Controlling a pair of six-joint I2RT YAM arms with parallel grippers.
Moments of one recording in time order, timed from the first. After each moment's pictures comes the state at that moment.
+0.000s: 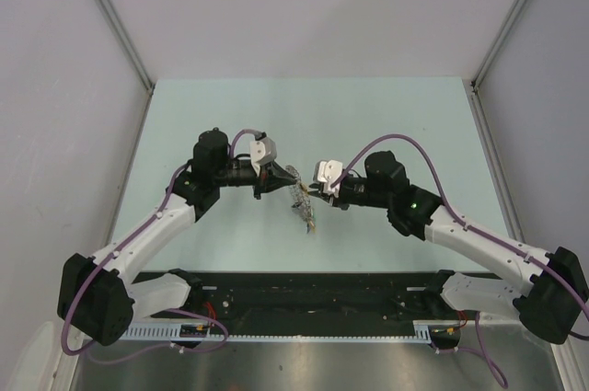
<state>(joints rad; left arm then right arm) -0.46 1.13 0.80 0.02 0.92 0.24 0.81 1.11 0.82 -0.01 -0.44 -0.48</state>
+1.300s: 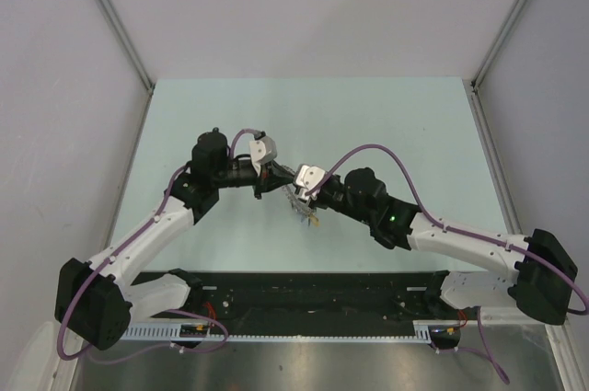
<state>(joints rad) -0.48 1.10 0.80 0.01 0.86 0.21 1.01 1.20 0.79 0.27 0.00 -0.47</state>
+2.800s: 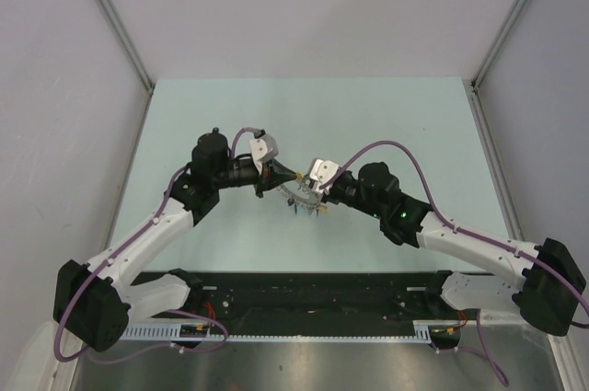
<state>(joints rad) -0.50 1.09 0.80 0.03 0.78 0.18 0.91 1.14 0.75 0.24 -0.10 -0.48</state>
